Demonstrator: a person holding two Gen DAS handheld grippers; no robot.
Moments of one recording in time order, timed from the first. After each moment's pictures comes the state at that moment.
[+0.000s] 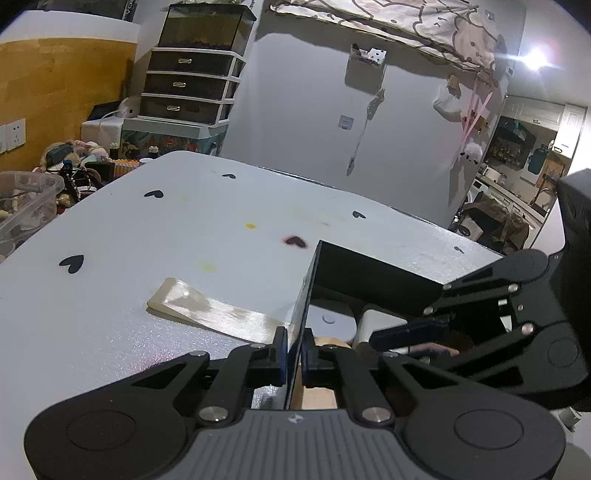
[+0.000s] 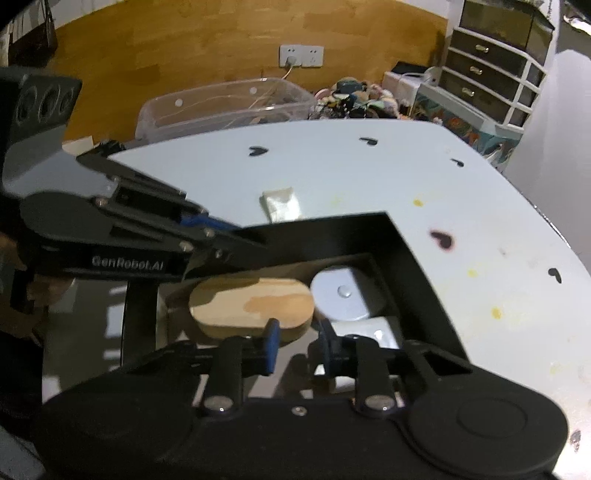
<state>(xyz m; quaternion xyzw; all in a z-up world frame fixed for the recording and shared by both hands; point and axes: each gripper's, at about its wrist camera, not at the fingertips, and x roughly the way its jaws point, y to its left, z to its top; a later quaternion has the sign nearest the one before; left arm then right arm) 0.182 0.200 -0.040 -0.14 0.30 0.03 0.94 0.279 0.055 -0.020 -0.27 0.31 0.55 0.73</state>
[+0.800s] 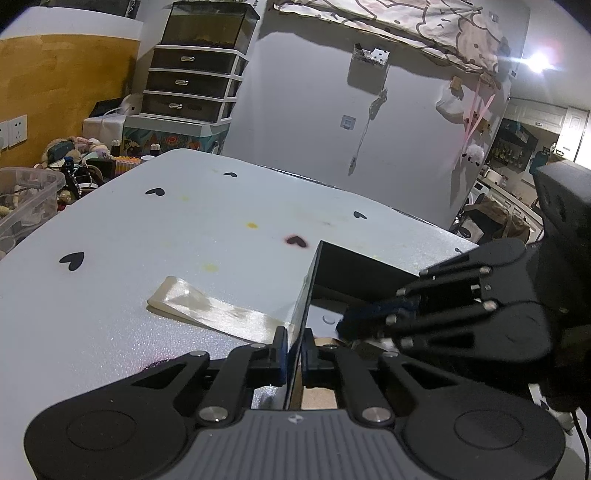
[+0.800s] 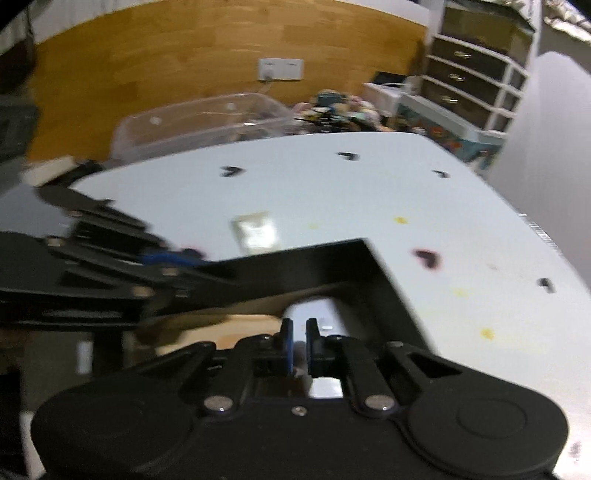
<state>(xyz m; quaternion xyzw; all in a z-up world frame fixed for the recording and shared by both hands) 0.183 0.201 -0.040 -0.14 0.30 0.03 0.94 0.295 0.076 -0.027 -0.26 0.30 0.52 0.76</state>
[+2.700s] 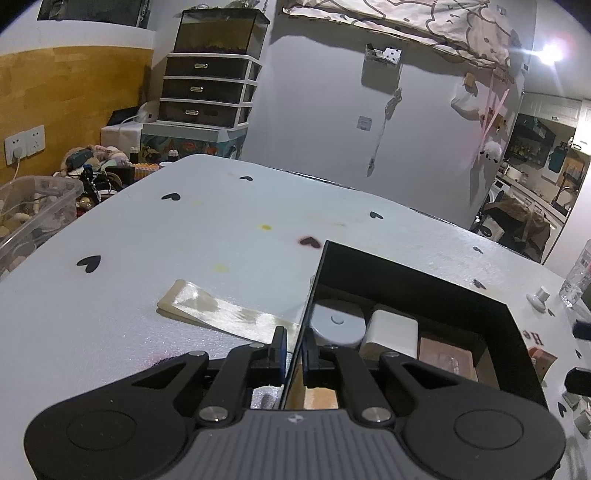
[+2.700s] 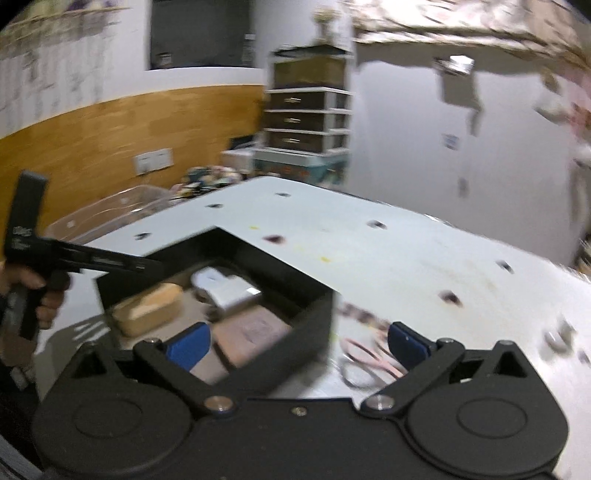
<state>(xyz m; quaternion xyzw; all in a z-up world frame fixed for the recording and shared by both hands) 0.180 0.184 -0.036 -0.12 0.30 0.07 0.94 0.235 -0.123 -0.007 -0.08 0.26 0.35 0.90</state>
